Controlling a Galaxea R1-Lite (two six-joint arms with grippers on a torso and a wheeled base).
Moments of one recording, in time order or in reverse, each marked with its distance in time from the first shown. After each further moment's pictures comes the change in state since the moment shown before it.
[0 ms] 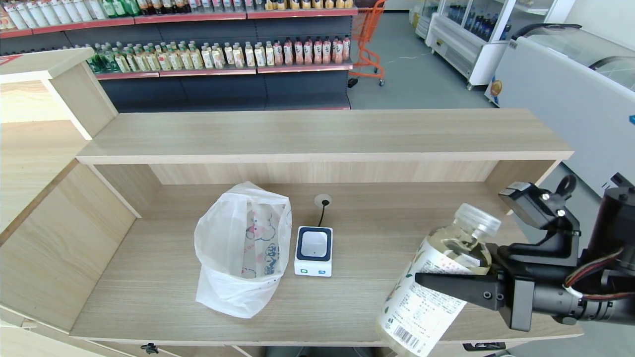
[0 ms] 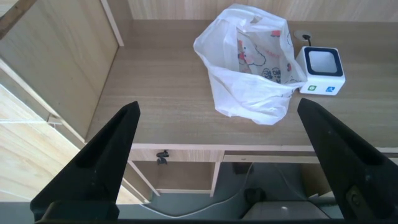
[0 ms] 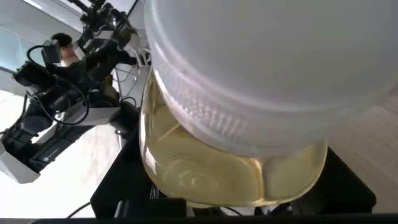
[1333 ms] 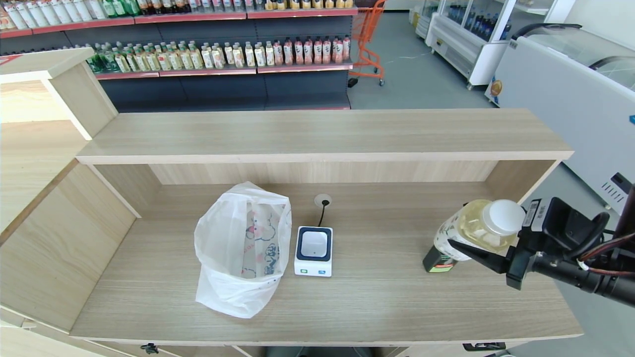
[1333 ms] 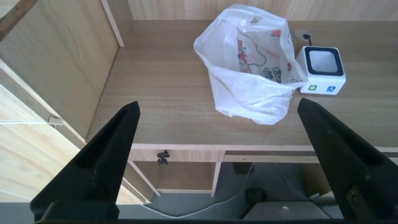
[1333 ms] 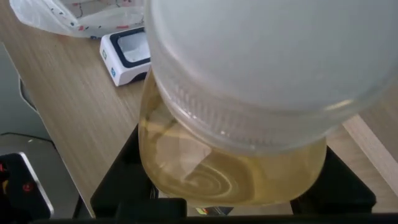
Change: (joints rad) left arm 0.000 0.000 0.000 0.000 0.000 0.004; right arm -0.240 0.016 0.024 -0.064 -0.242 -1.016
